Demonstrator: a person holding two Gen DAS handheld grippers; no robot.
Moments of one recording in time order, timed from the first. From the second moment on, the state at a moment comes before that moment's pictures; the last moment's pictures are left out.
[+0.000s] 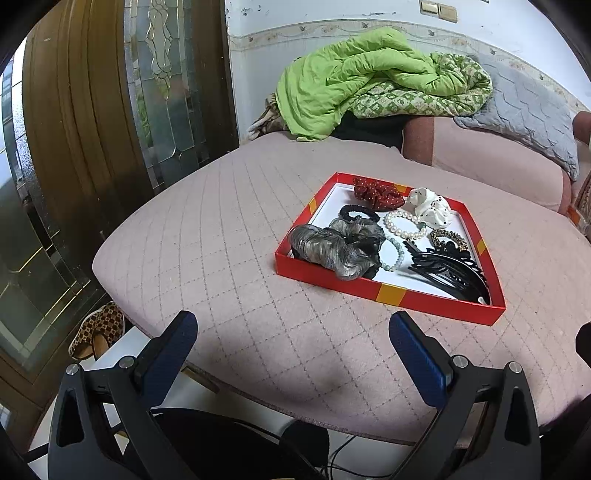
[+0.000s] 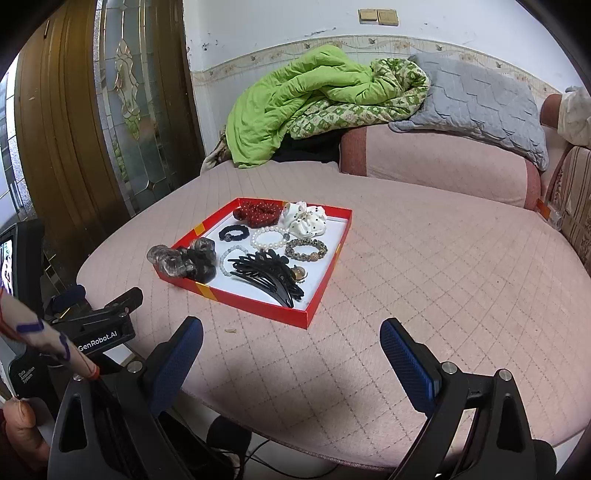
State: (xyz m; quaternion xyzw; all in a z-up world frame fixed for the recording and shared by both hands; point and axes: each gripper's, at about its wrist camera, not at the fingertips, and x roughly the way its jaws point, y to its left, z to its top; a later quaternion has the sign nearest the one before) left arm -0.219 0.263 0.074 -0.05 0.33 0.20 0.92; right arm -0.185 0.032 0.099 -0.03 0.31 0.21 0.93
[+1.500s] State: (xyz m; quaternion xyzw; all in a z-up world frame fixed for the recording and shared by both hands) left arm -0.220 0.267 0.070 -0.04 0.33 0.21 0.92; right arm -0.185 0.034 0.094 -0.02 0.32 0.21 0.92
